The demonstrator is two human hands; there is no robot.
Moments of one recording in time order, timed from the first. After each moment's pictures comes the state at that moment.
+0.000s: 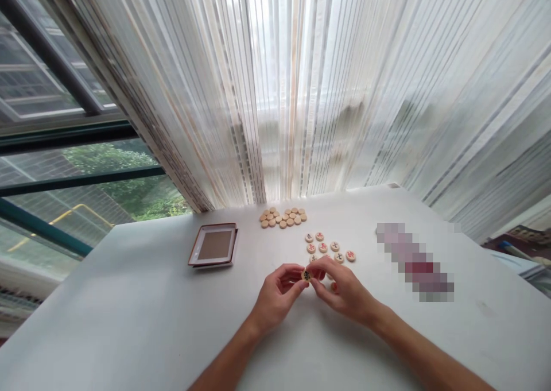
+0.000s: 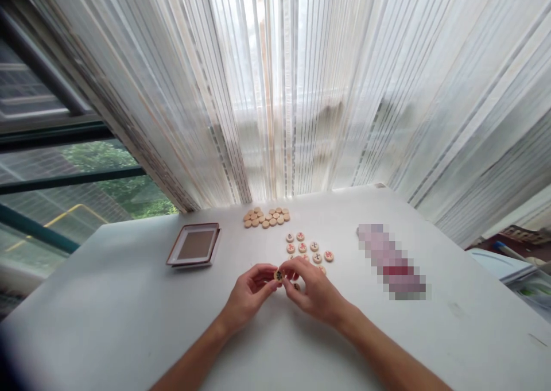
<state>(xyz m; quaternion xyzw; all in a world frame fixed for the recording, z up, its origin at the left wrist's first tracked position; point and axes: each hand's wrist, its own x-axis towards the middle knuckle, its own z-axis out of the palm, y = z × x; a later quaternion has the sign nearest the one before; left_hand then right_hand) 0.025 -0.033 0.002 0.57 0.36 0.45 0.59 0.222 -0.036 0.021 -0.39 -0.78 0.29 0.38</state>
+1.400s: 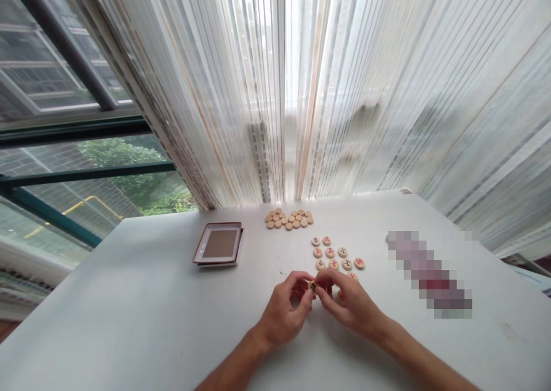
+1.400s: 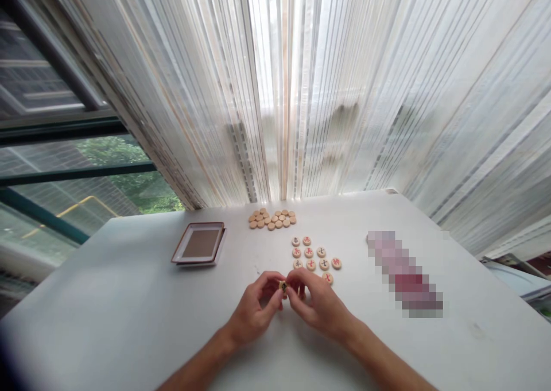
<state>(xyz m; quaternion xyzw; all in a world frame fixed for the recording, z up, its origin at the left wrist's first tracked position) 0.028 -0.044 0.005 0.65 0.38 0.42 0.51 0.216 -0.039 0.018 -0.39 -0.78 0.32 0.38</state>
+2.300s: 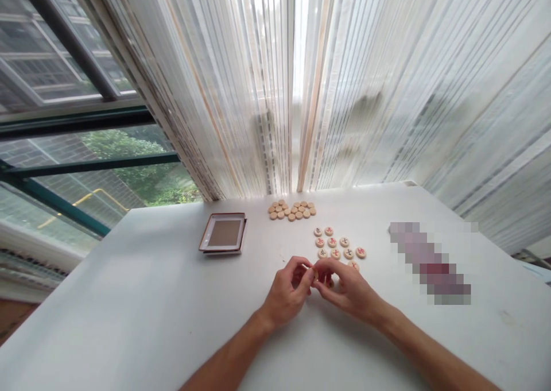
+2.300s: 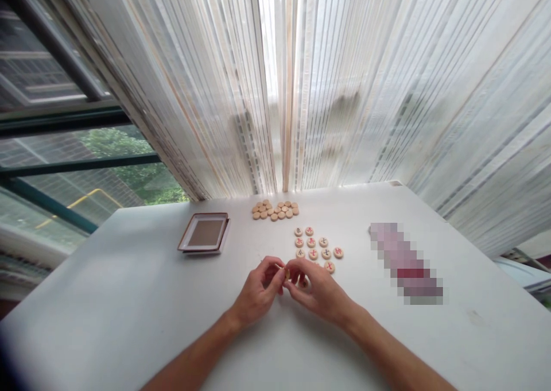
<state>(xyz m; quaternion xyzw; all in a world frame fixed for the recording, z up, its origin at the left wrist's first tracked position) 0.029 -0.042 0.004 0.63 0.40 0.42 0.51 0.214 -0.038 0.014 -0.38 -0.78 0.33 0.36</state>
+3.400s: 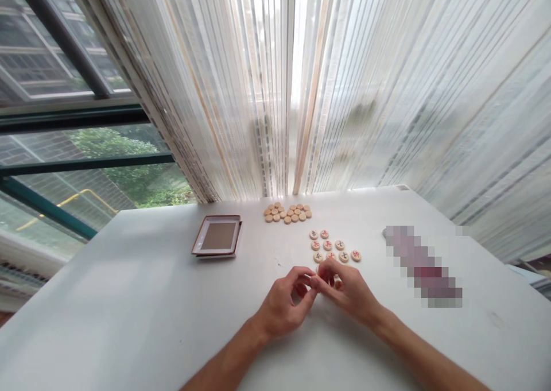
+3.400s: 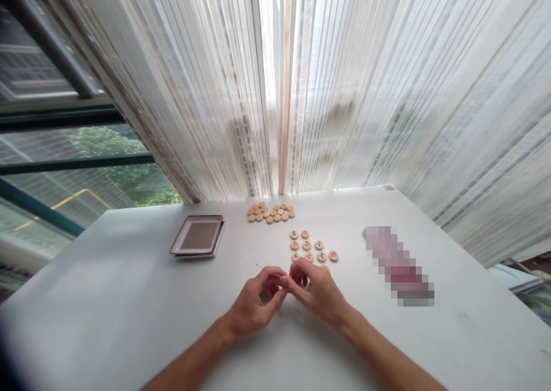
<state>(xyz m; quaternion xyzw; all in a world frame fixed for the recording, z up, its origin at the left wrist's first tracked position) 0.026 -0.048 0.005 0.71 0.35 0.39 0.46 0.218 -0.036 0.011 -0.44 -0.75 0.32 0.37</state>
